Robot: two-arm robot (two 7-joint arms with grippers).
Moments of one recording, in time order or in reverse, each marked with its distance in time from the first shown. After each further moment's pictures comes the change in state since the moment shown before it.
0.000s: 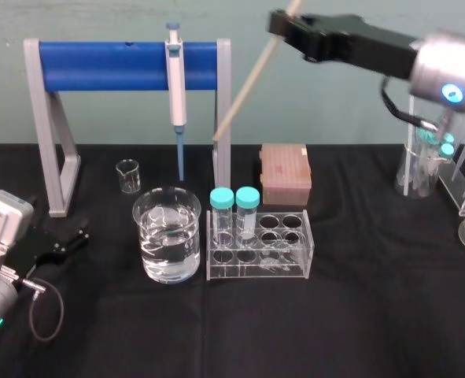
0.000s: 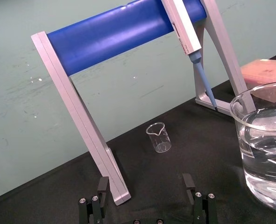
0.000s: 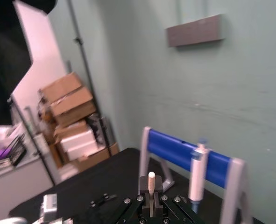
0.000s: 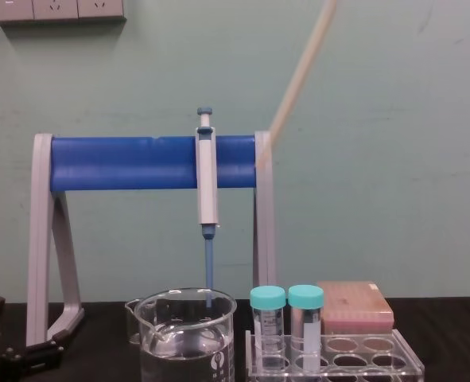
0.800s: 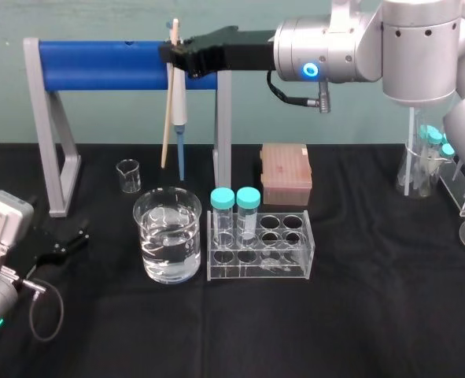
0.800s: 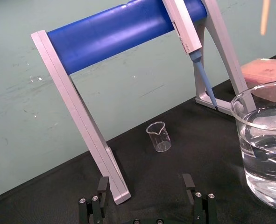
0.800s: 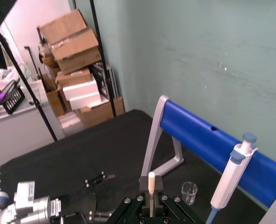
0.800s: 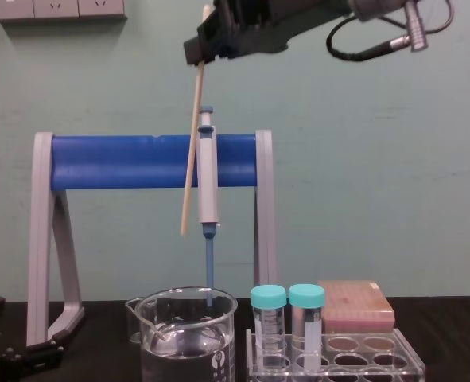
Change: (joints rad) left arm 0.000 0.000 0.000 0.000 0.000 0.000 0.000; right arm 0.364 -0.160 -0.370 0.373 -0.124 0.041 0.050
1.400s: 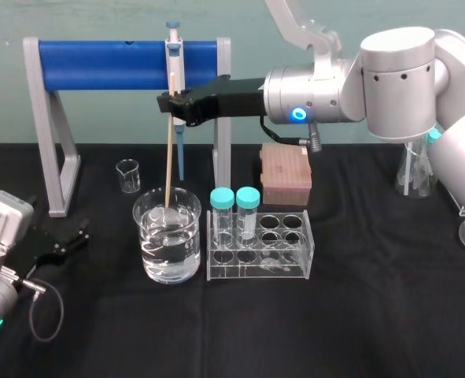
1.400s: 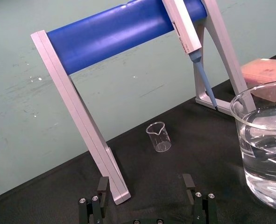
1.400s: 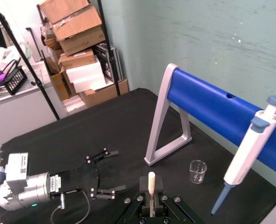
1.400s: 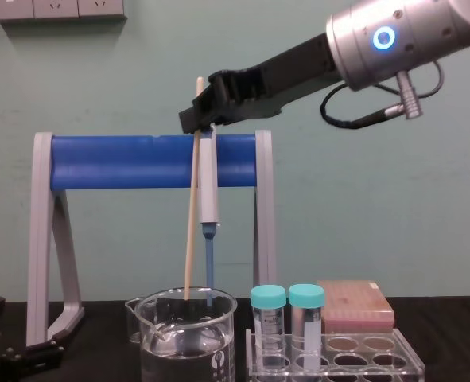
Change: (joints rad) left arm 0.000 0.000 0.000 0.000 0.000 0.000 0.000; right arm -0.020 0.021 -0.094 0.047 0.008 -0.046 0.023
